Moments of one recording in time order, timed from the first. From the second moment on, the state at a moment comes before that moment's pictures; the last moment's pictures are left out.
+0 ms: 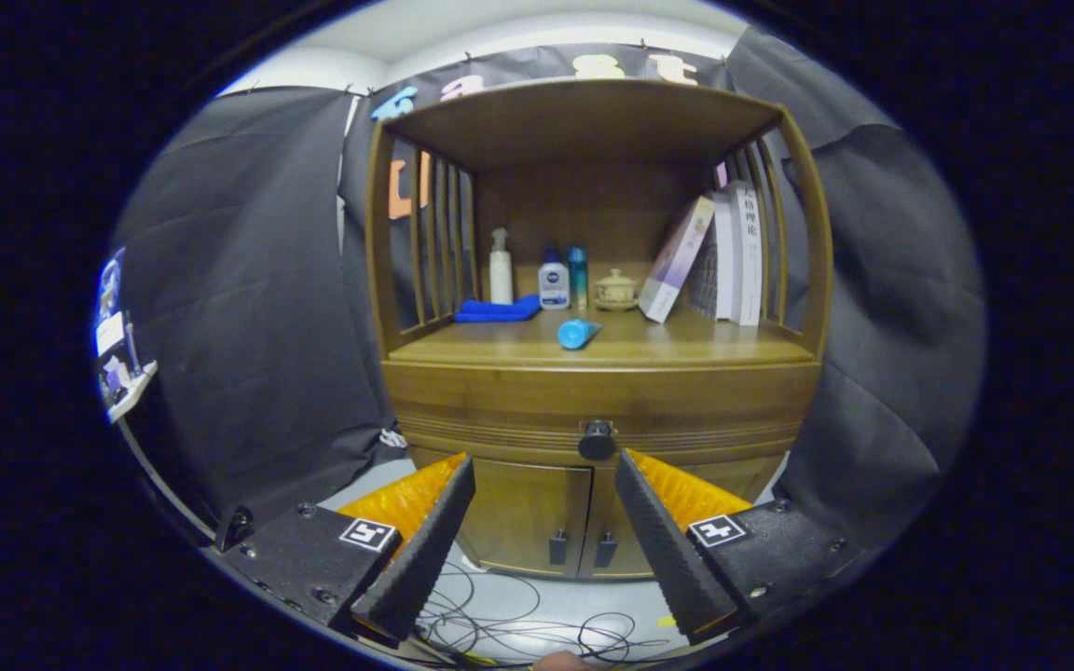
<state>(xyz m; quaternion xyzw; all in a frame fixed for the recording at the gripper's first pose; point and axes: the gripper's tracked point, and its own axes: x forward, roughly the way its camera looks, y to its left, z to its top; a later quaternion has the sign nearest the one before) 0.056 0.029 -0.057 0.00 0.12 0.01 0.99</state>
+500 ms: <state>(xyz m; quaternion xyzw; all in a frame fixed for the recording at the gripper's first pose) -0.070 0.047 0.023 -0.02 0.02 0.05 1.00</state>
